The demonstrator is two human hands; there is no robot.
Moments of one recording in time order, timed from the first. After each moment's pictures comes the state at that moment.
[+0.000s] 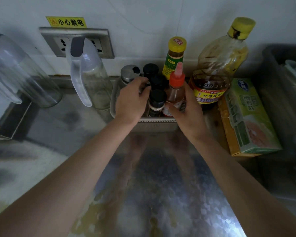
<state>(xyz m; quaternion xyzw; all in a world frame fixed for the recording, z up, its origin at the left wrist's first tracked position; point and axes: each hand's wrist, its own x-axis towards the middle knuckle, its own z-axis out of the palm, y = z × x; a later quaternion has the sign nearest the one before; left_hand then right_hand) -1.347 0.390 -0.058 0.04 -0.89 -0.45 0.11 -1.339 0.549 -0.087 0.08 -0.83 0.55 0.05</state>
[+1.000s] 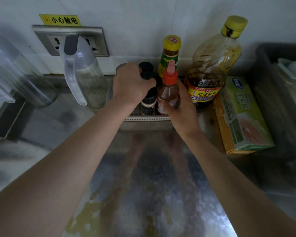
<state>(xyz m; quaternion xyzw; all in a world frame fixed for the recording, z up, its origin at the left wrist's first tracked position) -1.367 0.401 -0.020 0.09 -0.93 -0.33 0.09 -1.339 0.542 -0.087 0.05 -0.83 0.56 0.06</state>
